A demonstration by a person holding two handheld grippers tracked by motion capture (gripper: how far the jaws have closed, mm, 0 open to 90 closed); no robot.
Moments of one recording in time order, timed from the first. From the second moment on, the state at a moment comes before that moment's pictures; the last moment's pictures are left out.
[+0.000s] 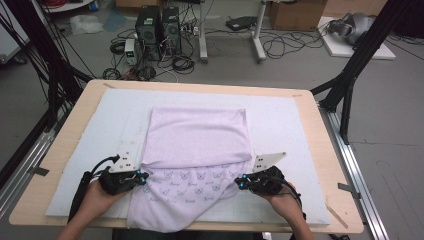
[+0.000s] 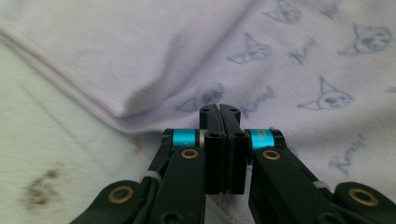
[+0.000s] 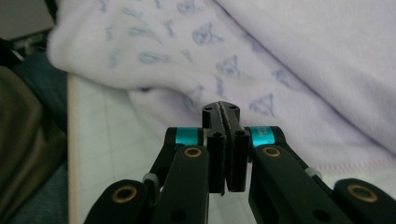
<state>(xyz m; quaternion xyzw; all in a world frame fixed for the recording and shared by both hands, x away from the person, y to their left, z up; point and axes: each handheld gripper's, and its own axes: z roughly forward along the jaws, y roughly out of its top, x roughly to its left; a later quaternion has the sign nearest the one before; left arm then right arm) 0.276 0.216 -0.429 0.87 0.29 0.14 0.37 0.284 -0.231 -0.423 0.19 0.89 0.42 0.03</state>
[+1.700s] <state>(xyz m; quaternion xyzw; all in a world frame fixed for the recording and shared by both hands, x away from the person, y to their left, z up) 0.277 0.233 -0.419 0.84 0.31 0.15 0.41 0.317 -0.224 -0.400 0.23 0.88 0.42 0.07</state>
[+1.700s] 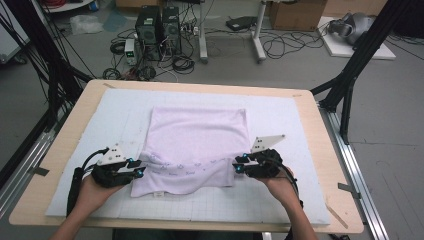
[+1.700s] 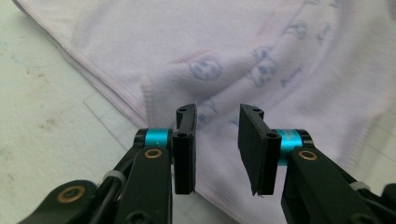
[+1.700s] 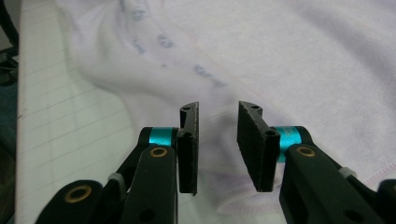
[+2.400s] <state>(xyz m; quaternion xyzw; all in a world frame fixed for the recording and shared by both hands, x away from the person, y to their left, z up) 0.264 0.226 -0.437 0.87 0.28 0.12 0.39 0.301 -0.209 -0.433 0.20 0.89 0.41 0.05</state>
